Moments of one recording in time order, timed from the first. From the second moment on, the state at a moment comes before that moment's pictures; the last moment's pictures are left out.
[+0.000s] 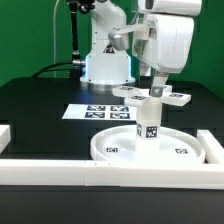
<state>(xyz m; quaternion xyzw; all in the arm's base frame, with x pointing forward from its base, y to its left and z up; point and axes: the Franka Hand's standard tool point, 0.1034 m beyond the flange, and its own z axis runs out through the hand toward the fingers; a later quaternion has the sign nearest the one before) 0.570 0.034 0.118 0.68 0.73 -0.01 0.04</state>
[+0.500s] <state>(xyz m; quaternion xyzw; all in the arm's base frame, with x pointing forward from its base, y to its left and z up) 0.569 0.036 0.116 0.68 0.73 -0.01 0.04</state>
